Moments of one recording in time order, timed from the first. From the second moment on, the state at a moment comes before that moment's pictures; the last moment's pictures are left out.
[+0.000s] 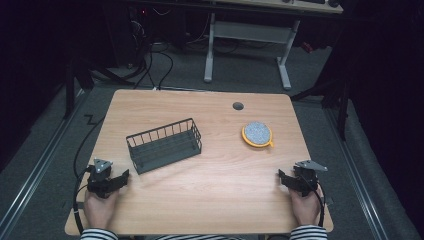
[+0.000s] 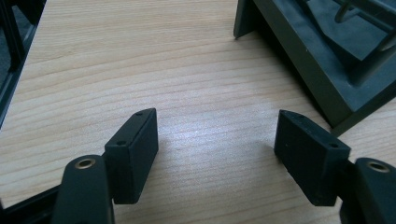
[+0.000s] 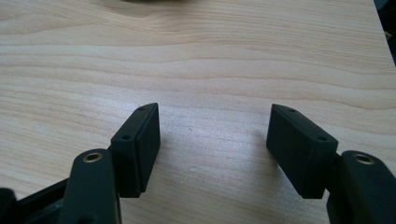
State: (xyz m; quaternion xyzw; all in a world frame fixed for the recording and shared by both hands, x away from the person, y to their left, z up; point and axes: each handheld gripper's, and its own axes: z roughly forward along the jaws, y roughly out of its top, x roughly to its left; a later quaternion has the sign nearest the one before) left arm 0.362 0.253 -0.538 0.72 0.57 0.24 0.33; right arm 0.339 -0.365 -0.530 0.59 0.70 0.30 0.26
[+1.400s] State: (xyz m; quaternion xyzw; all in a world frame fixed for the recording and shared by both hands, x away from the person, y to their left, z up) left arm 0.353 0.266 -0.510 0.68 0.59 0.19 0.40; right arm 0.338 -0.364 -0.530 0.59 0.70 0.30 0.26
